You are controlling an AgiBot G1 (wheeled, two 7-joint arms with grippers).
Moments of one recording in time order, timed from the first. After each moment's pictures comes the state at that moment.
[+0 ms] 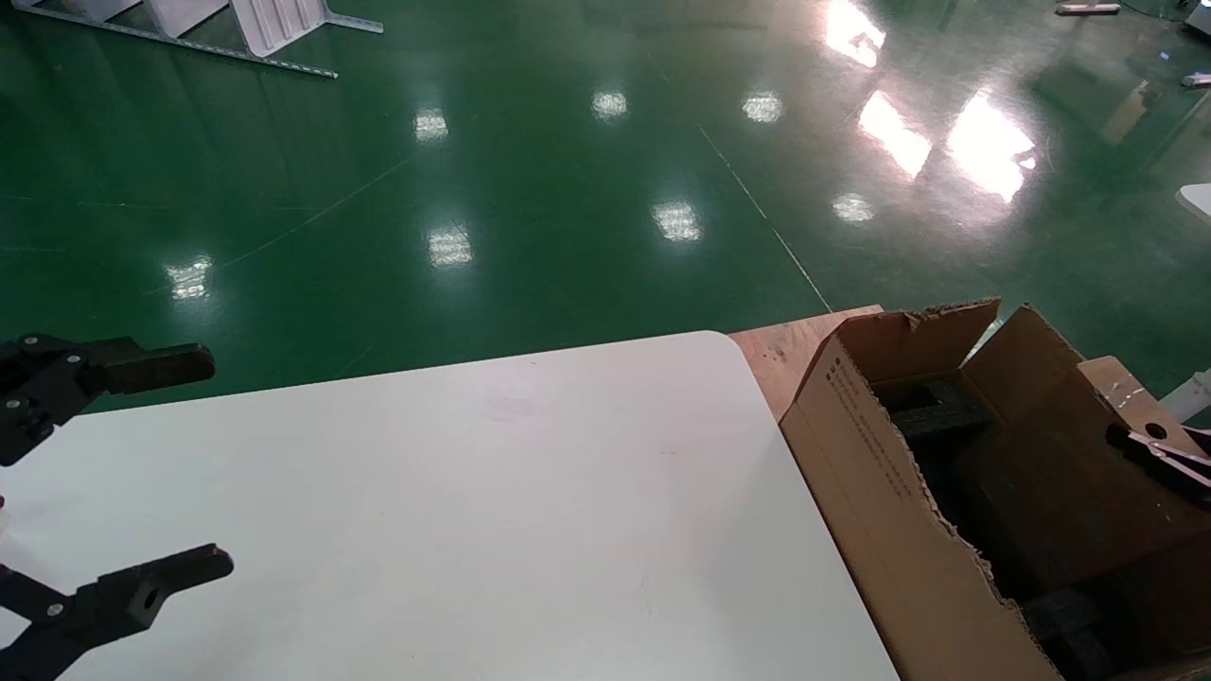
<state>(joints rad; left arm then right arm) -1.09 0.58 0.36 -1.25 0.67 1.46 -0.14 1.42 -0.34 -0.47 -0.56 -0.95 -1.43 -0.51</state>
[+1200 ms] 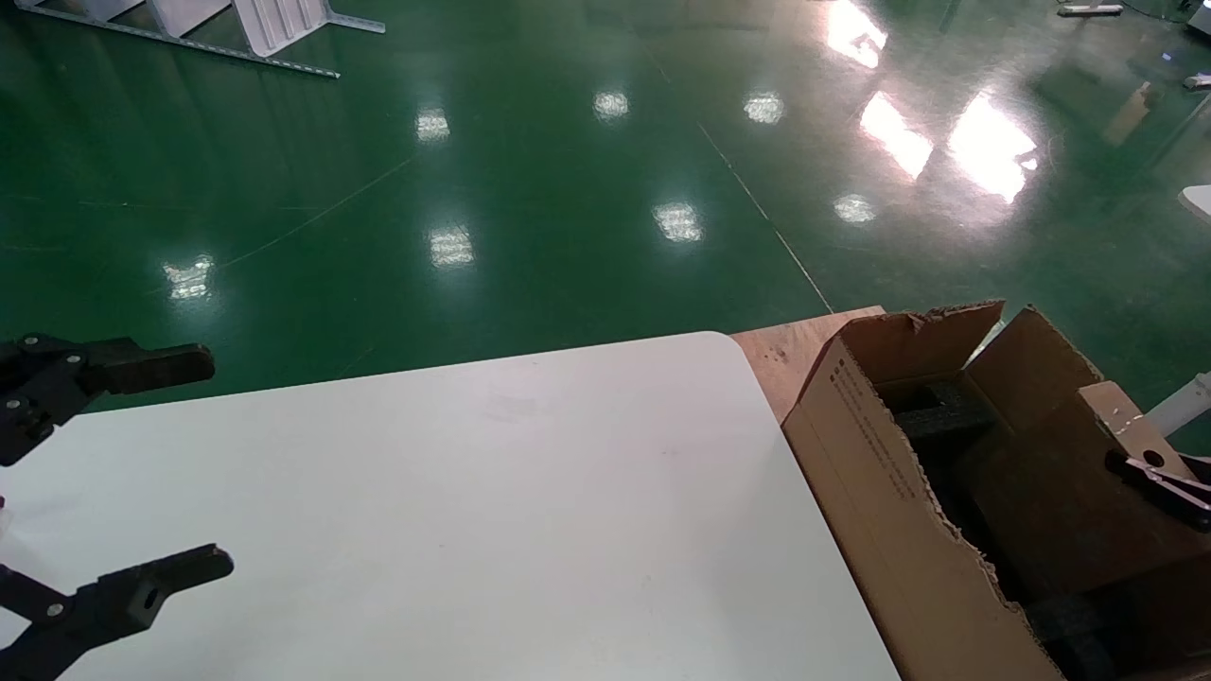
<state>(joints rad) -1.09 0.58 0.36 -1.25 0.67 1.46 -0.14 1.42 -0.36 -0.50 -0.58 -0.97 -1.38 -0.49</state>
